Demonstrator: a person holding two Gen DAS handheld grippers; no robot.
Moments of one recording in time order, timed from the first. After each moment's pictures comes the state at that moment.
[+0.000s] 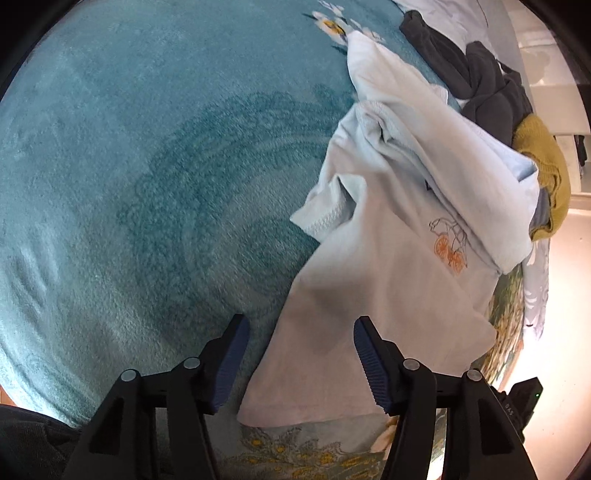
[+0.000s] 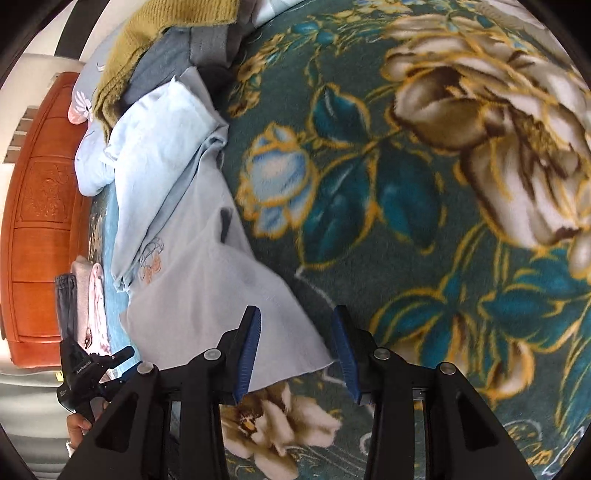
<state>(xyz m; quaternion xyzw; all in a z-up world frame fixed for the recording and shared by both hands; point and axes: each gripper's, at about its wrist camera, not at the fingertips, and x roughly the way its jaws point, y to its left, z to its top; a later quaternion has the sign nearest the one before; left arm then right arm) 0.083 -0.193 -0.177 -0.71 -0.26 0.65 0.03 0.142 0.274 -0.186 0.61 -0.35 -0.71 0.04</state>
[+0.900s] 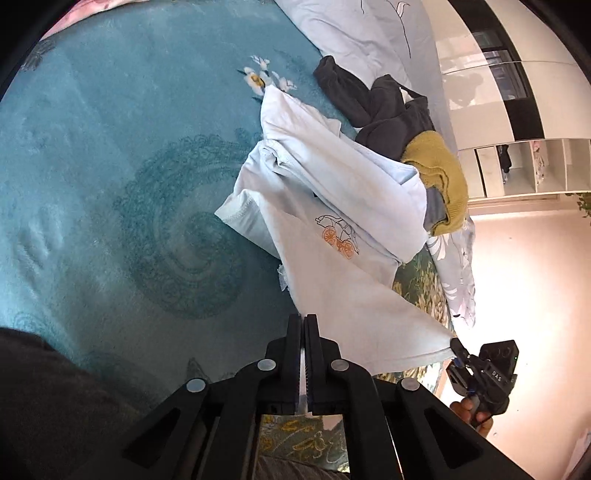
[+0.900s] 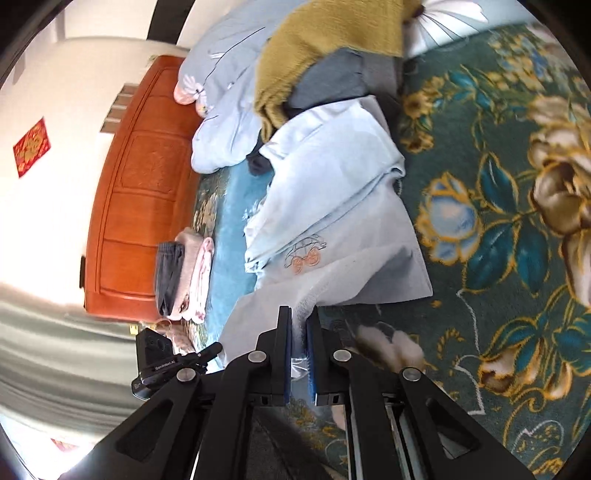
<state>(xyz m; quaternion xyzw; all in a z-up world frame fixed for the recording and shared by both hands) 0.146 -0.227 -0.094 -0.60 -0.37 0.70 0.13 0.120 0.270 -0.092 0.54 -0.38 -0.71 0.23</state>
